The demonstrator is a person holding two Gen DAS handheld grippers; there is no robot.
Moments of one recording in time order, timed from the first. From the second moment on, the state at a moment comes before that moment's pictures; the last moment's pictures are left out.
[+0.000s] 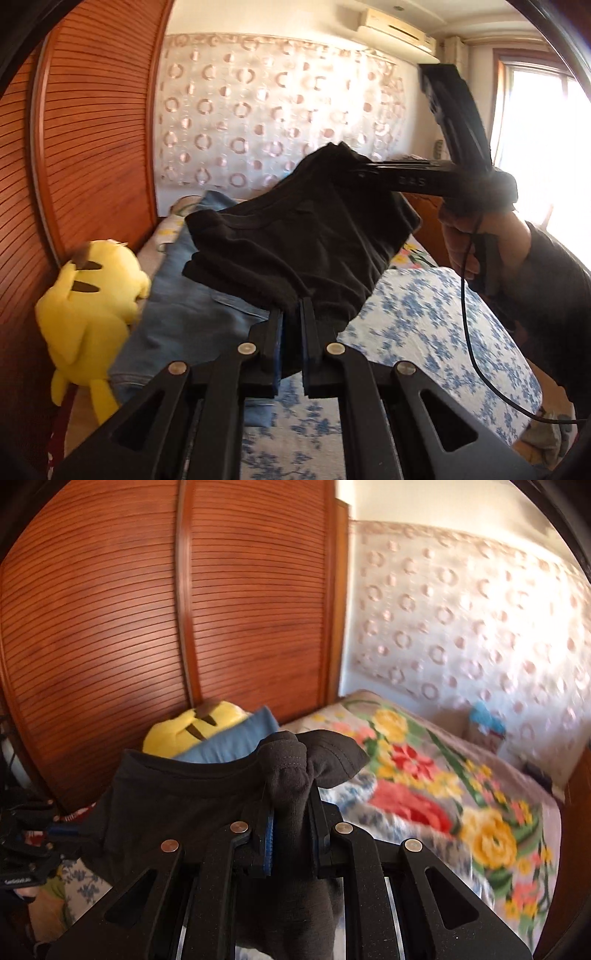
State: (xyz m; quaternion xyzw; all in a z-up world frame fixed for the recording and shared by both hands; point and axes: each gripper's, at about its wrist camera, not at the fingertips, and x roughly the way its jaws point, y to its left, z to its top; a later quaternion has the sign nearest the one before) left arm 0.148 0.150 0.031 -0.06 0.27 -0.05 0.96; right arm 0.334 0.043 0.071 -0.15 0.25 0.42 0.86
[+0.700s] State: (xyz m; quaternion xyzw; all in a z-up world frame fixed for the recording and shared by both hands) left arm 0.174 0.193 -0.015 -0.11 0.32 0.01 0.94; right arm 0.390 0.189 0.005 -0.20 0.30 0.47 0.81
